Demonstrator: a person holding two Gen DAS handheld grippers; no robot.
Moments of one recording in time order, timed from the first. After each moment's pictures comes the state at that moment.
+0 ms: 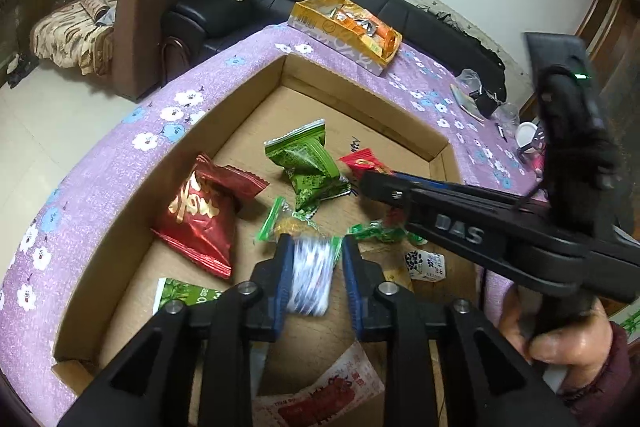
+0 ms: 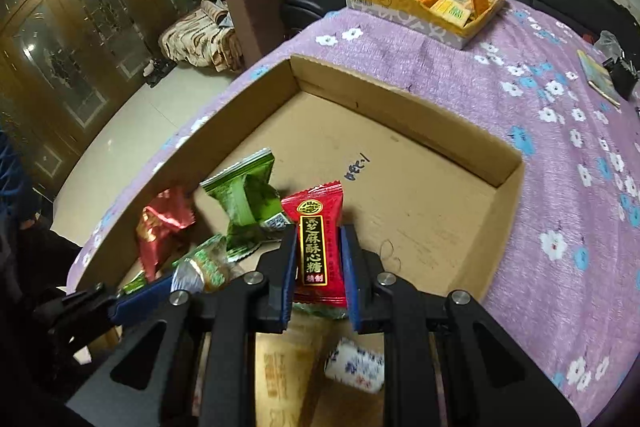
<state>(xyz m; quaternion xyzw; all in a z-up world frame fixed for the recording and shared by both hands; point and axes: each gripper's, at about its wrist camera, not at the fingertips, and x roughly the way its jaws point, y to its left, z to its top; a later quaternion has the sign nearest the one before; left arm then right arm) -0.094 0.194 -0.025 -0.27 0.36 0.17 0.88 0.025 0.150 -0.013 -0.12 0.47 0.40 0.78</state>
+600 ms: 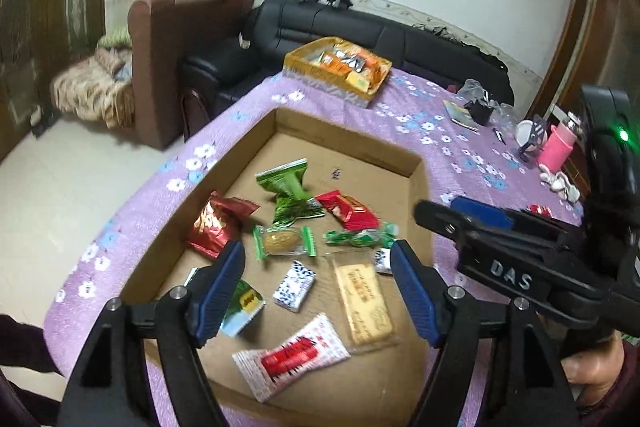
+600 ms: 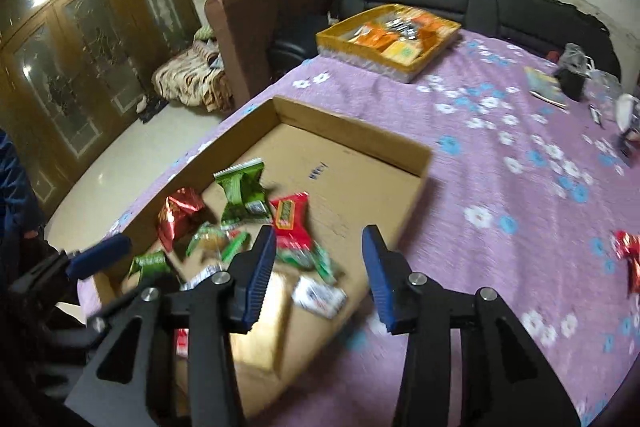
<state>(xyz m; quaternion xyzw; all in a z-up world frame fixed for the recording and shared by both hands) -0.118 0.138 0.028 -0.17 0.33 0.23 0.90 -0.013 0.063 0.031 -0.08 0.40 0.37 0.83</state>
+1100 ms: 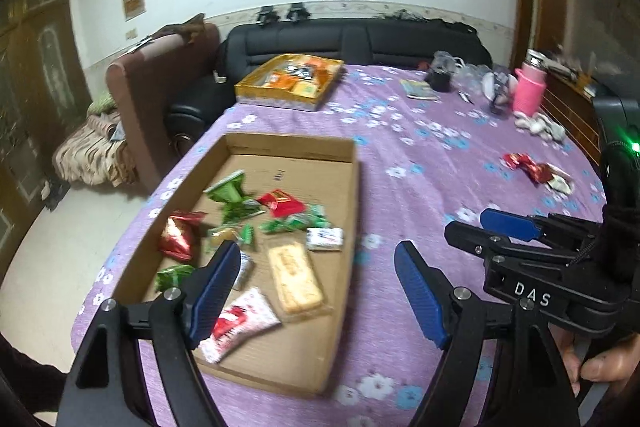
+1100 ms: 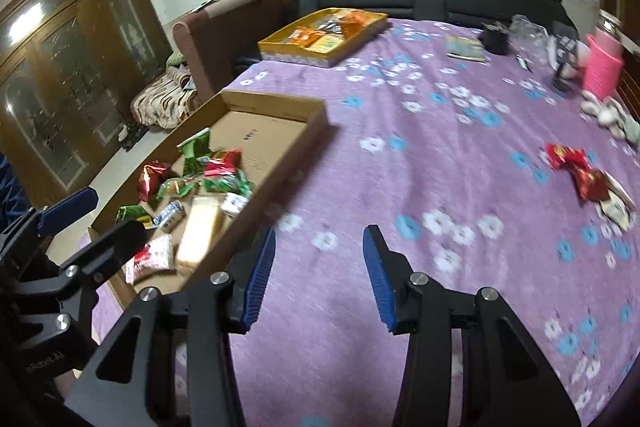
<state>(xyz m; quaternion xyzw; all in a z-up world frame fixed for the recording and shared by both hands) -0.104 0.043 0.045 -0.05 0.34 0.21 0.91 -0.034 -0.051 0.024 -0.03 0.40 0.33 0.86</state>
